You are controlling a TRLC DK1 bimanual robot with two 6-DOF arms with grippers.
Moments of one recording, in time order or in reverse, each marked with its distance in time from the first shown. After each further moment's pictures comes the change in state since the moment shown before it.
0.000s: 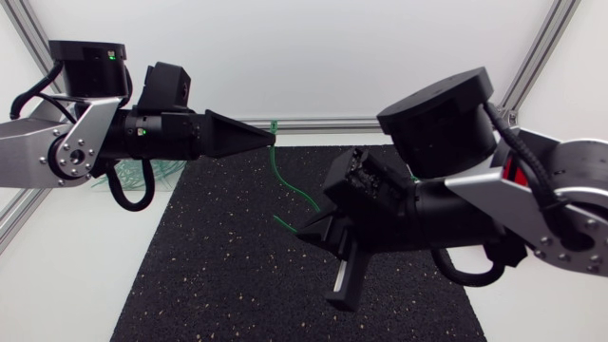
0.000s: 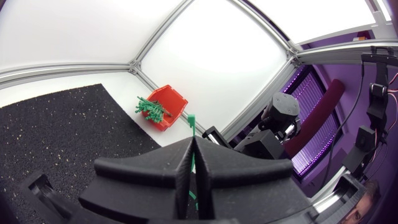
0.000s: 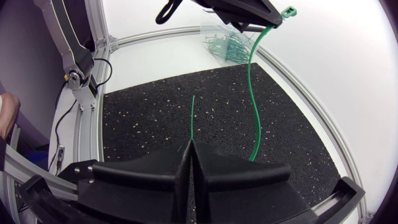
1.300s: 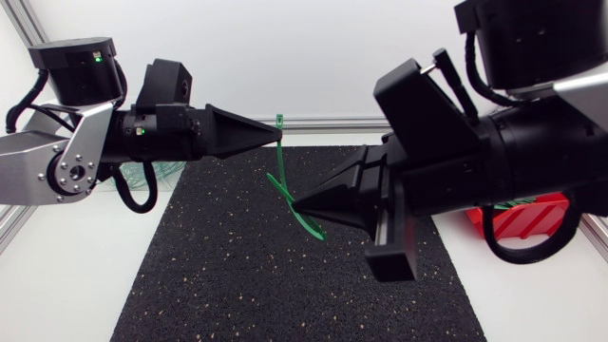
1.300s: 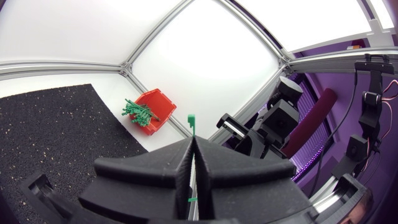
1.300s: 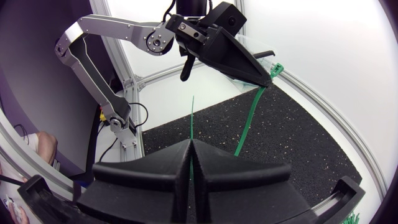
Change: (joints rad) left arm -0.039 -0.030 -0.048 0.160 -0.012 -0.184; right arm -0.064 -0.084 0.171 -0.145 -0.236 0.167
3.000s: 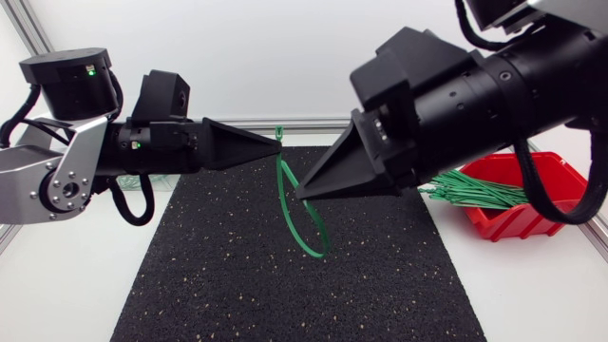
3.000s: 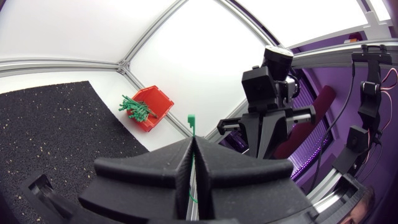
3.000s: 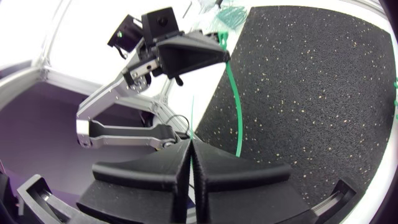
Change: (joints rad) left arm -0.015 -0.046 -0.064 0.027 -0.005 0.000; right arm -0.094 0.127 0.236 -0.283 -0.225 0.665
